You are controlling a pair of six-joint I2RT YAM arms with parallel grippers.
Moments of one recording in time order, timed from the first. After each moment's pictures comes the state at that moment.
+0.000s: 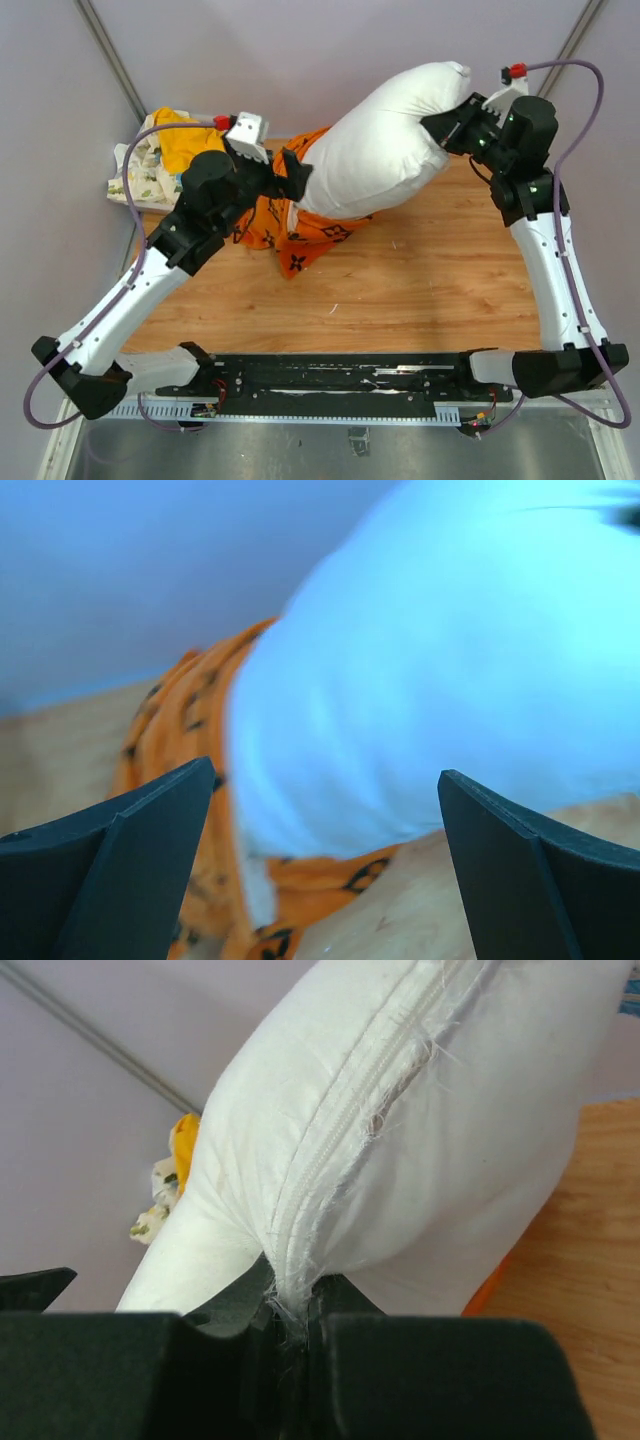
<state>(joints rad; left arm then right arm) -0.57 1.16 1.30 -0.29 -0.19 -0.22 0.08 1.28 1.53 -0.36 -0.32 0.60</state>
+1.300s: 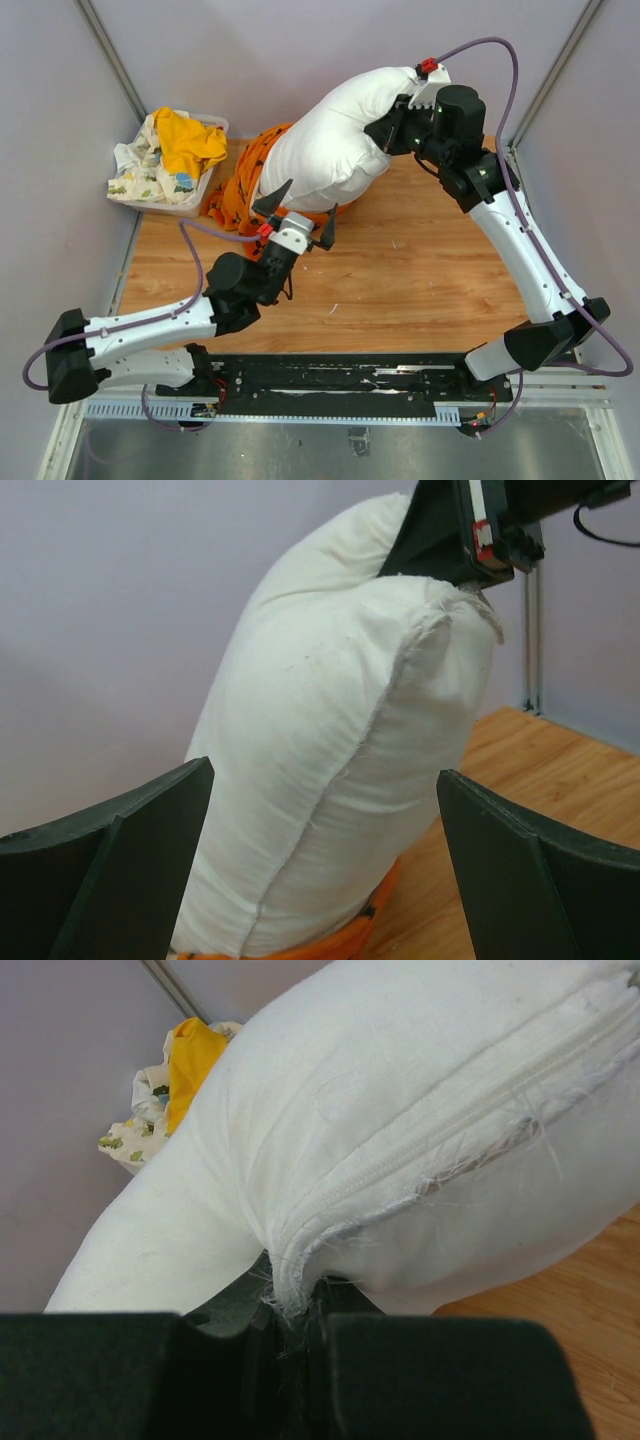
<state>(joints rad) -1.14 1.02 0.72 0.85 -0.60 0.54 0.47 1.47 1.76 -0.46 -0.14 0.36</state>
